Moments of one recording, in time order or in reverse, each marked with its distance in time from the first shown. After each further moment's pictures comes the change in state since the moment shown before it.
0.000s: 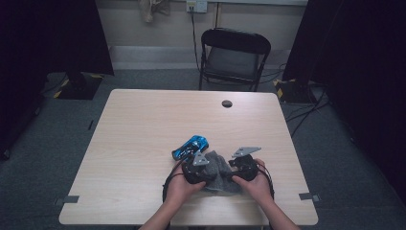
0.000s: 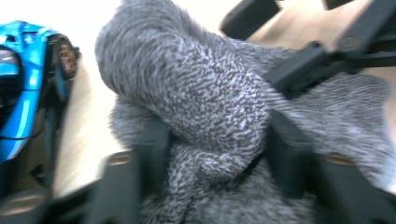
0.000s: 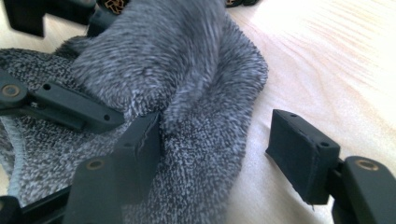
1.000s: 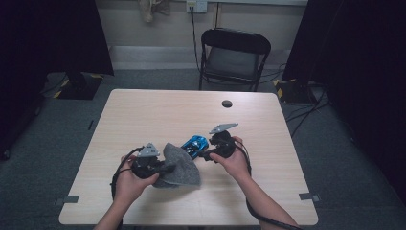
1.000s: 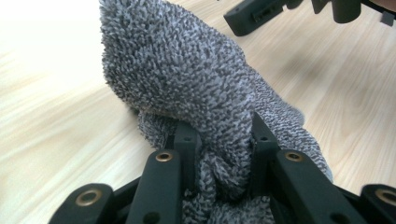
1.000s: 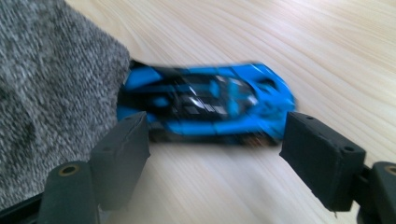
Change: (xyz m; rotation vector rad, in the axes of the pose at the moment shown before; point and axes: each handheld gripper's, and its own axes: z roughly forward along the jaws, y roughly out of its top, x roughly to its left) left arm 0.067 -0.041 -0.134 -0.042 0.026 -0.107; right arm 0.017 0.098 0.037 -0.056 0.050 -0.021
